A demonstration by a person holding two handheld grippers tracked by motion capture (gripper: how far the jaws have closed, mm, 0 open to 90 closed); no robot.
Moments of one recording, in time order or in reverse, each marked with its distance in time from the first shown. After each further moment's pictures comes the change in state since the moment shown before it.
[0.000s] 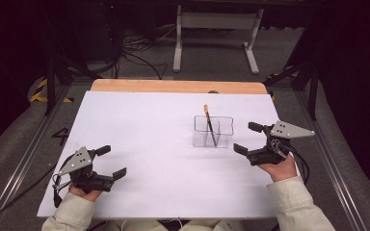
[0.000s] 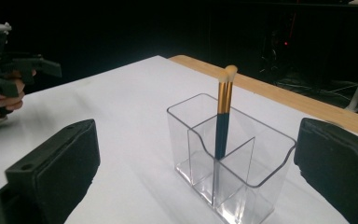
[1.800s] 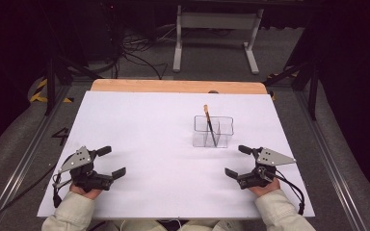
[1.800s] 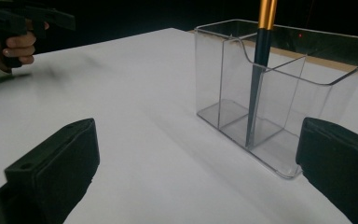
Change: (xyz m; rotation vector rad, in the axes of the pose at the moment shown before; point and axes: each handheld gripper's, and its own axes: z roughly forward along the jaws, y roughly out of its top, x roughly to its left) left arm 0.011 -0.011 0.005 -0.009 -0.033 -0.049; right arm 0.018 -0.086 0.019 -0.004 0.030 -0.027
